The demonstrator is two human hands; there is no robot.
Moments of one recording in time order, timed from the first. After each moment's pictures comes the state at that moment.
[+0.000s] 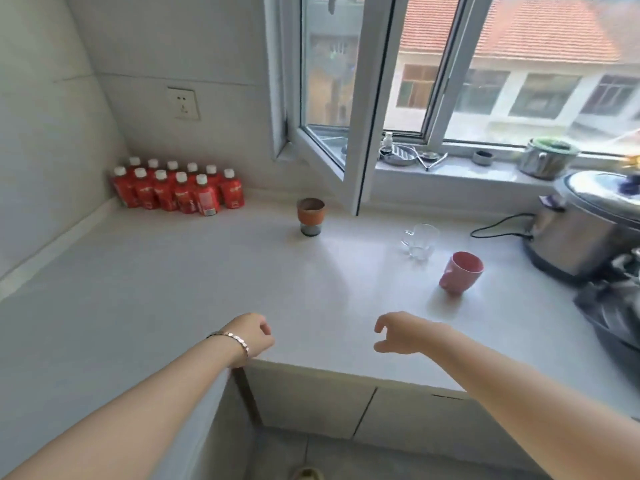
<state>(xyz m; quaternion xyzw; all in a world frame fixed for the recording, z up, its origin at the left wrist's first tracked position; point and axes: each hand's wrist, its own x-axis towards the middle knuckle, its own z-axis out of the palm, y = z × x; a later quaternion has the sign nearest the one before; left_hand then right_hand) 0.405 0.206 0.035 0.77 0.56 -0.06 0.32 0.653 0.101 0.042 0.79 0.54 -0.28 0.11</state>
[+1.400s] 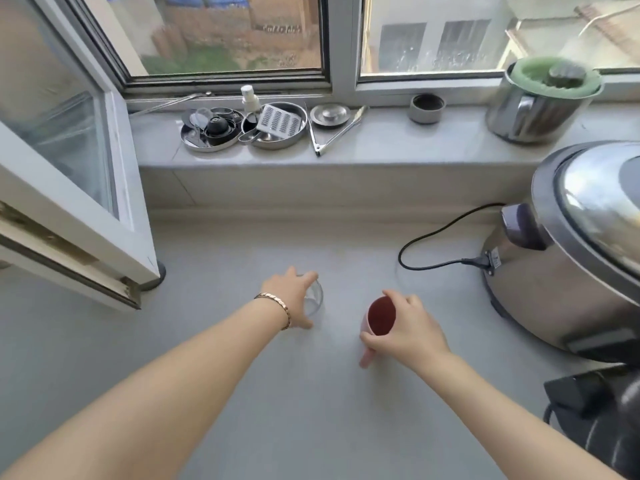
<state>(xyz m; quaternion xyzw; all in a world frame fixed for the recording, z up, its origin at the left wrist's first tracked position) 0.930 0.350 -0.031 0.88 0.40 -0.24 0.13 1.068 0.188 -0.037 0.86 0.38 -0.30 -0.15</state>
